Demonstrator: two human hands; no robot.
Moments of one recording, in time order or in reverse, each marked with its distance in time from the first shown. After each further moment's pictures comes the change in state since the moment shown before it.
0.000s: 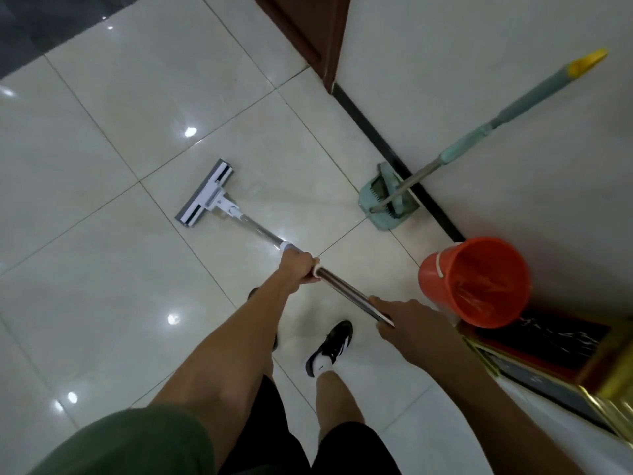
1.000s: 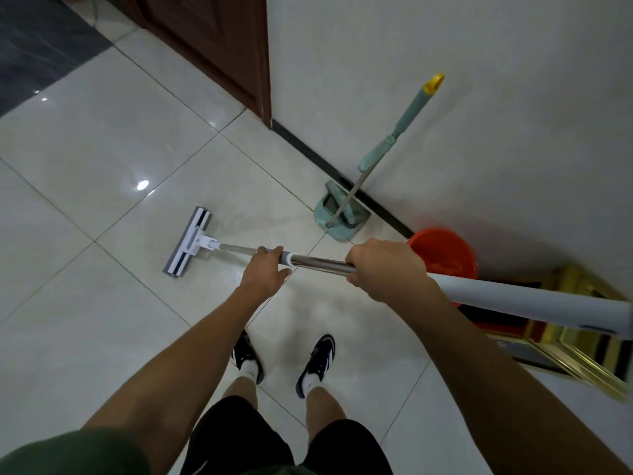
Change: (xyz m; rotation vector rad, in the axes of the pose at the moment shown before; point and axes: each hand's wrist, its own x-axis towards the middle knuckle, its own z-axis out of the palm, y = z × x) left_hand -0.037 0.024 0.003 1.163 0.074 0.743; right_hand -0.026 -0.015 -0.103 -0.299 0.183 0.104
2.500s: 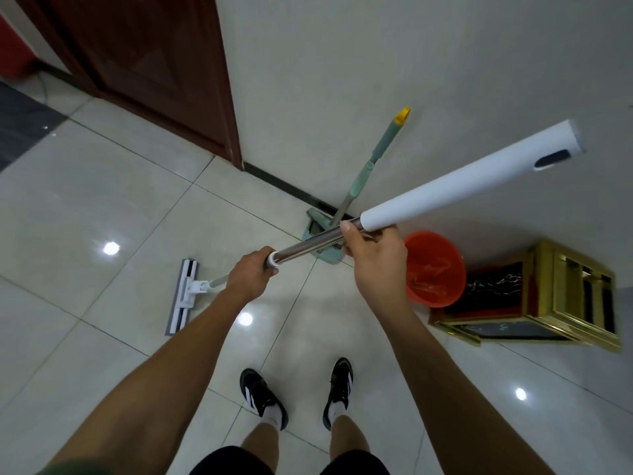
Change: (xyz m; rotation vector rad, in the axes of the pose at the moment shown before) left_hand 0.042 -0.026 -0.102 -0.078 0.013 0.270; right_hand 0.003 -0.080 -0.042 1.578 0.916 0.485
